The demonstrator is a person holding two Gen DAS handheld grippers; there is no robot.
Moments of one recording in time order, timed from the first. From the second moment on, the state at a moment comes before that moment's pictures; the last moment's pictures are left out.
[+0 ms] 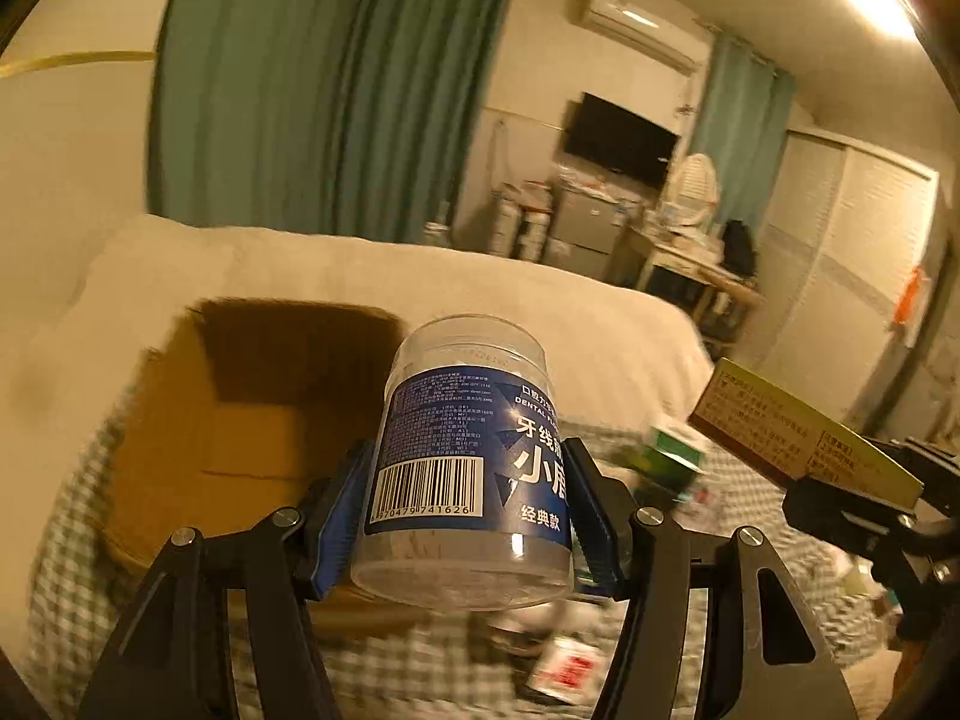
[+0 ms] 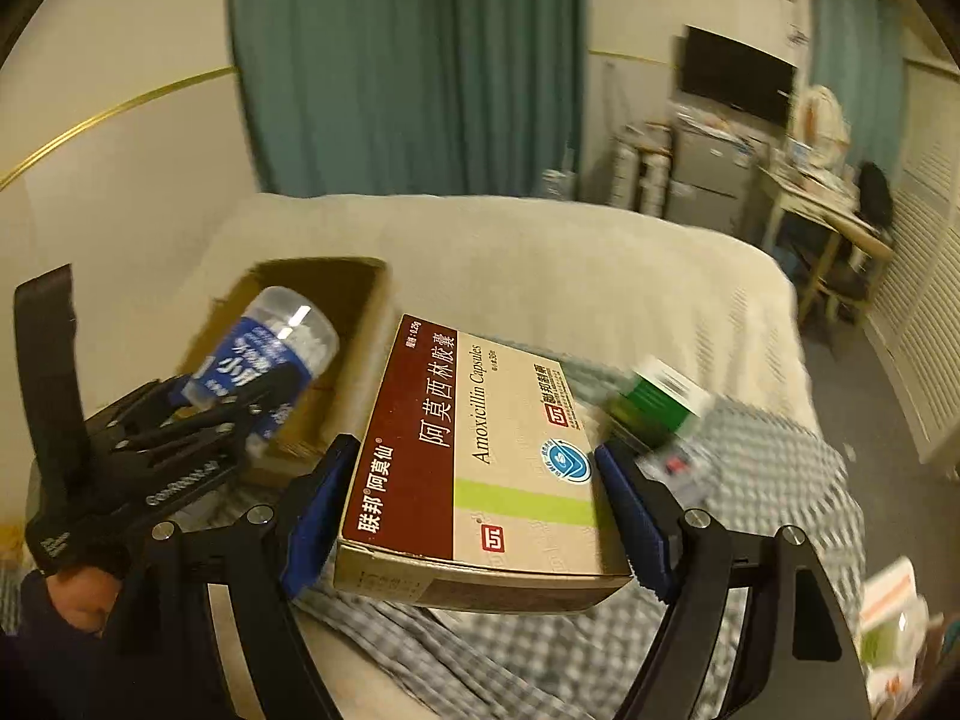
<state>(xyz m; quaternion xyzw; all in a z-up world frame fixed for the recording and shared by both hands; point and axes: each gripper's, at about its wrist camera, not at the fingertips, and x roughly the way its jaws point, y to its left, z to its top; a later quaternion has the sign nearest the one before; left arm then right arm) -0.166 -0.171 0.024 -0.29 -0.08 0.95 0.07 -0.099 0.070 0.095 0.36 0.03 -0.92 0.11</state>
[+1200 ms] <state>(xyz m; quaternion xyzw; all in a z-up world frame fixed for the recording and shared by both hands) -0.139 -0.176 0.030 -0.30 -0.03 0.95 0.05 -0.134 0.071 0.096 0.32 -0.05 -0.94 0.08</state>
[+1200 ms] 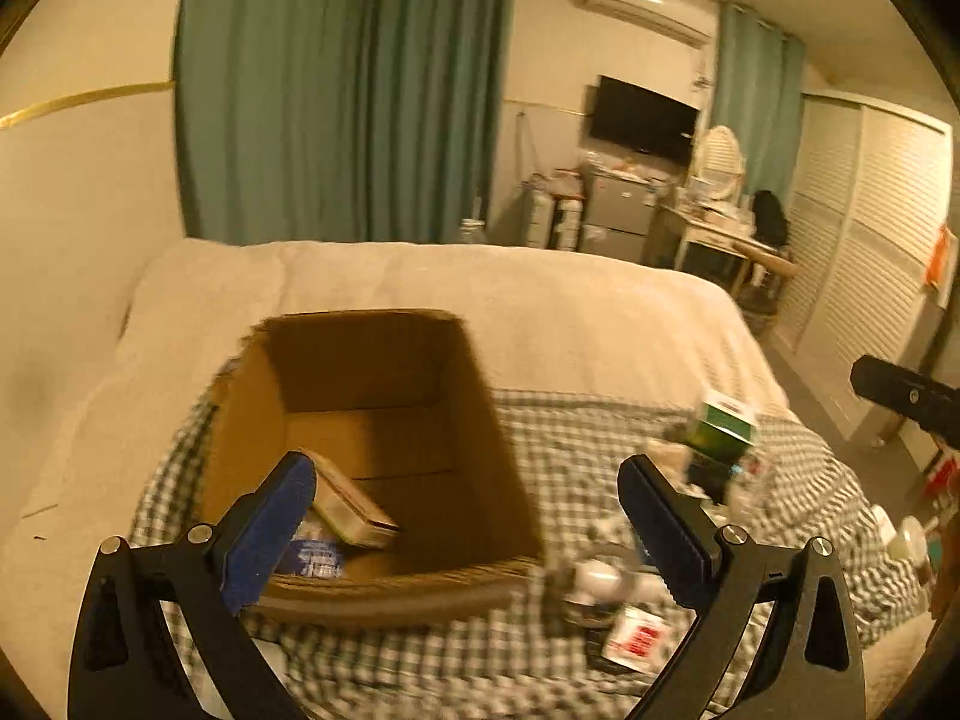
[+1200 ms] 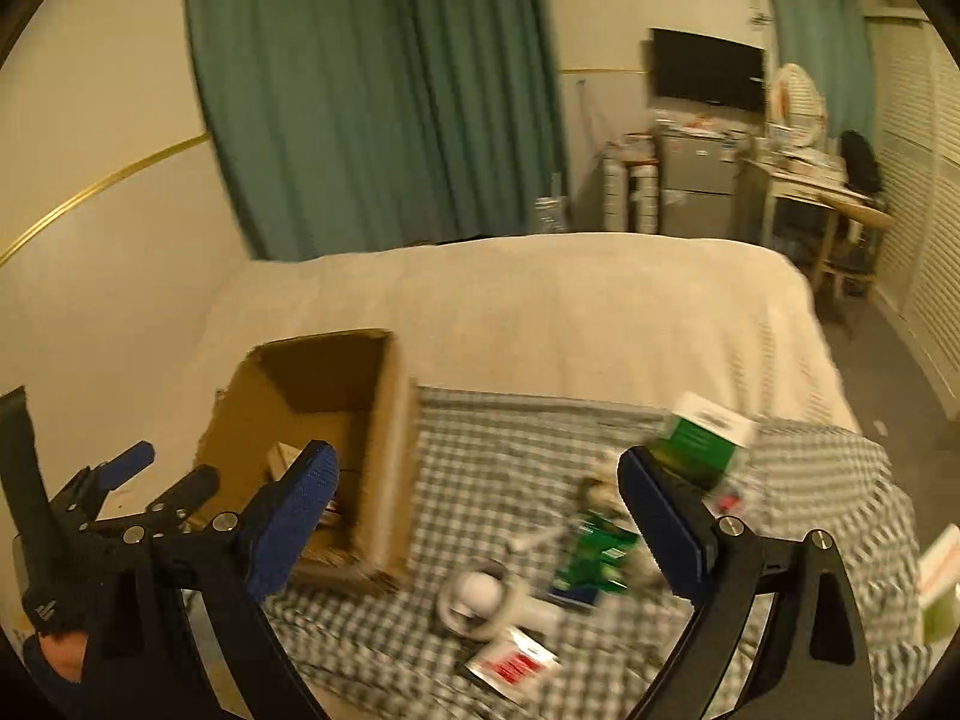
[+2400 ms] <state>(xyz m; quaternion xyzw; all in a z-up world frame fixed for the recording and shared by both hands) -0.195 -0.058 -0.189 -0.47 -0.12 0.87 0.03 -0.124 0.248 -0.153 0.39 -0.15 -0.91 -0.06</state>
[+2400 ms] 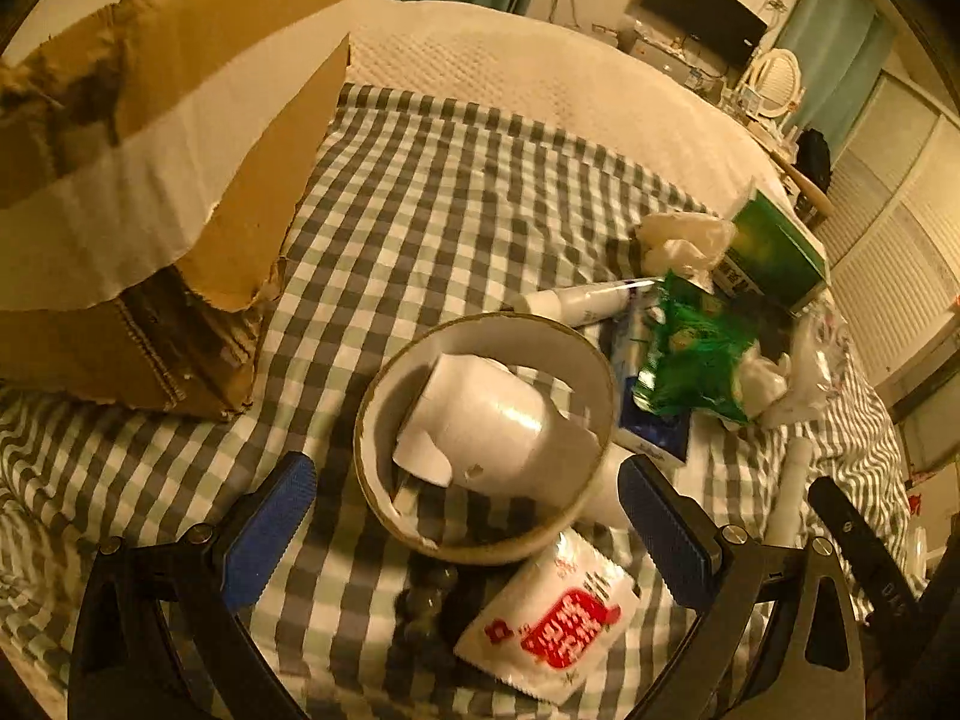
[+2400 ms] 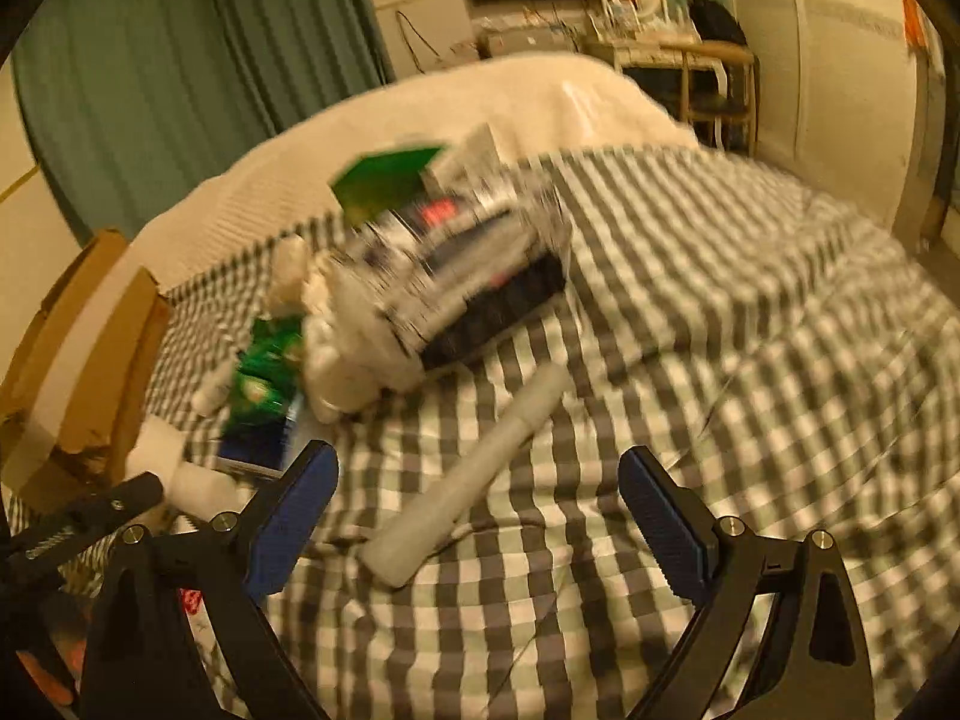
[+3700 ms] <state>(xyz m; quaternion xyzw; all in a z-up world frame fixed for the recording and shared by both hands) -0.120 -0.051 -0.103 -0.34 -0.07 0.94 0.09 -0.062 0.210 -0.089 0.44 -0.06 -0.90 -0.06</state>
